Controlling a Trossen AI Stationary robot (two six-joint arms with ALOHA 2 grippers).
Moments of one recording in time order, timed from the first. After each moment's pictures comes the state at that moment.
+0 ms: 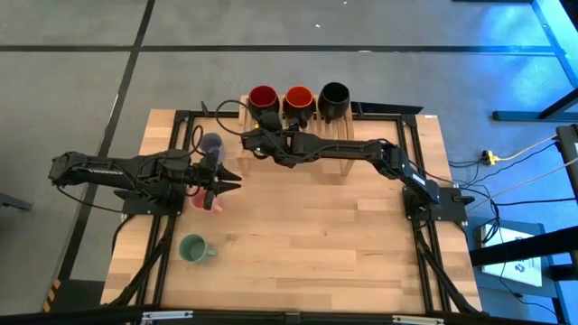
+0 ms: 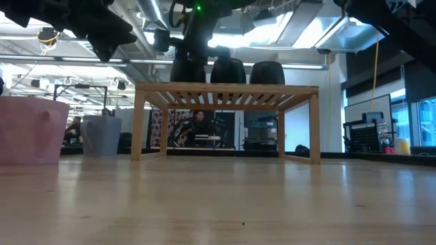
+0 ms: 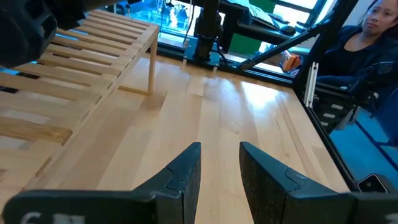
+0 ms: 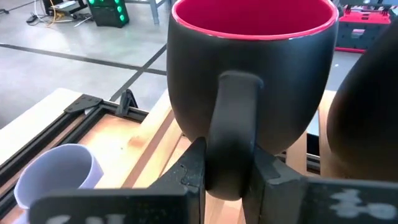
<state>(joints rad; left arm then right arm) 0.01 0.59 0.44 -0.10 0.01 -0.25 -0.11 2.30 2.19 -0.57 0.90 0.68</state>
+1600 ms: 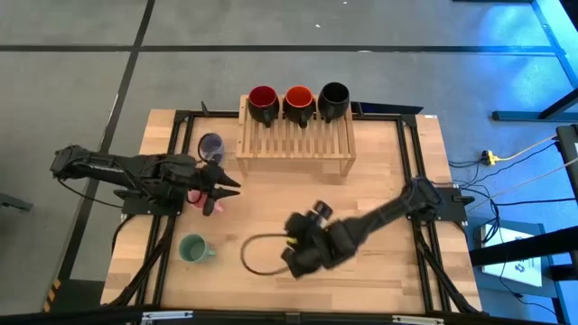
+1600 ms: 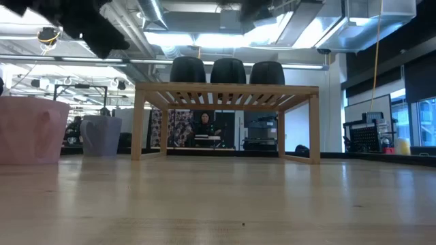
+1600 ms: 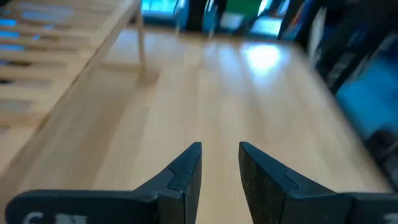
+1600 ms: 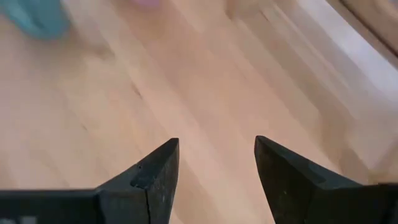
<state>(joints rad) -0.07 0.65 0.51 -0.26 -0.05 -0.15 0.49 2.12 2.09 -1.24 0.63 0.97</state>
